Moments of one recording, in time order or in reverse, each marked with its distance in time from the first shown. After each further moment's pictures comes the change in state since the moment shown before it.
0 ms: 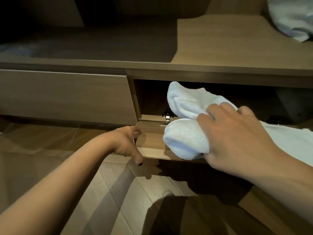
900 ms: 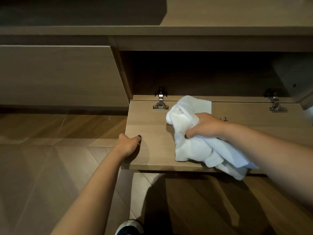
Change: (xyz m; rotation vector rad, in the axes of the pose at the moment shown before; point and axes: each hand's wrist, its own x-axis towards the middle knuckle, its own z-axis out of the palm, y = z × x) left_hand 0.082 -0.052 0.114 -0.747 0.251 -0.293; right_hand 0.035 0.018 0.162 1.038 -0.618 0.465
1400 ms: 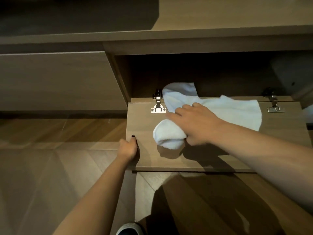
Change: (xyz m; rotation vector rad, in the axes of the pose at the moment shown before) left_hand 0.024 -0.014 0.029 -0.142 0.190 0.017; right_hand -0.020 -0.026 0.004 -1.086 0.358 -0.688
